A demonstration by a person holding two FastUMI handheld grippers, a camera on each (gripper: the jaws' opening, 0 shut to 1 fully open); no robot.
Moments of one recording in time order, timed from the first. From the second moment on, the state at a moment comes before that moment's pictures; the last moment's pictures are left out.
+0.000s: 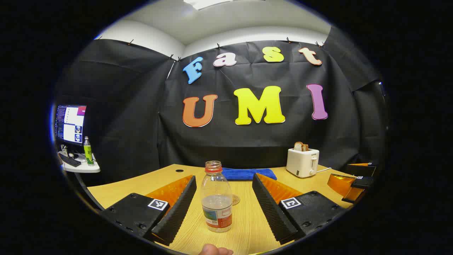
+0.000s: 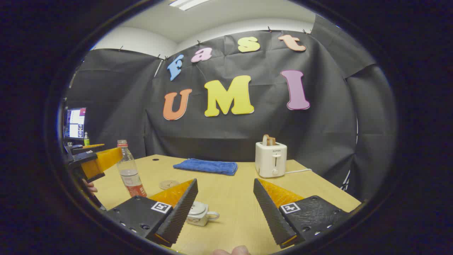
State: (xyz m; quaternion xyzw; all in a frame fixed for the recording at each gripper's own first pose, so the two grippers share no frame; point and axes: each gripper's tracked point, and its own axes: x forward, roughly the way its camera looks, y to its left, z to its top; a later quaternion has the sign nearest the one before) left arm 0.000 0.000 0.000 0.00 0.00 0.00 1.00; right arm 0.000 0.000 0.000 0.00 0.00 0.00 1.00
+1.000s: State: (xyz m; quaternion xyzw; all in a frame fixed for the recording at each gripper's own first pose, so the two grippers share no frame) left arm 0.004 0.001 -0.021 -0.02 0.04 -0.02 1.00; right arm 0.015 0.018 -0.007 -0.03 0.03 0.00 1.00
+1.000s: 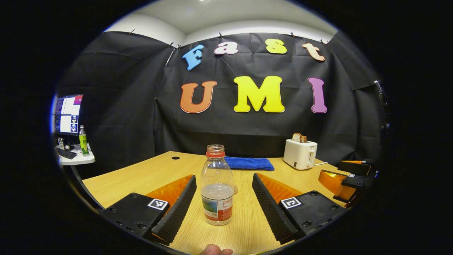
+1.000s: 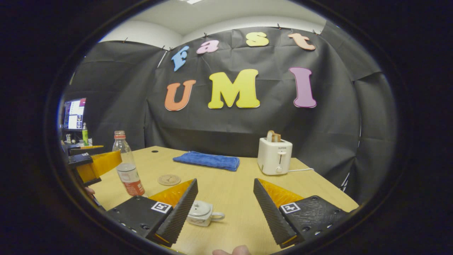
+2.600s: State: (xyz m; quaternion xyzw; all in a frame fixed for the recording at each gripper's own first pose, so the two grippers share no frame) left arm 0.010 0.020 -0.055 -0.05 0.10 -0.02 0.99; right arm 0.068 0.077 -0.068 -0.07 0.11 0.07 0.99
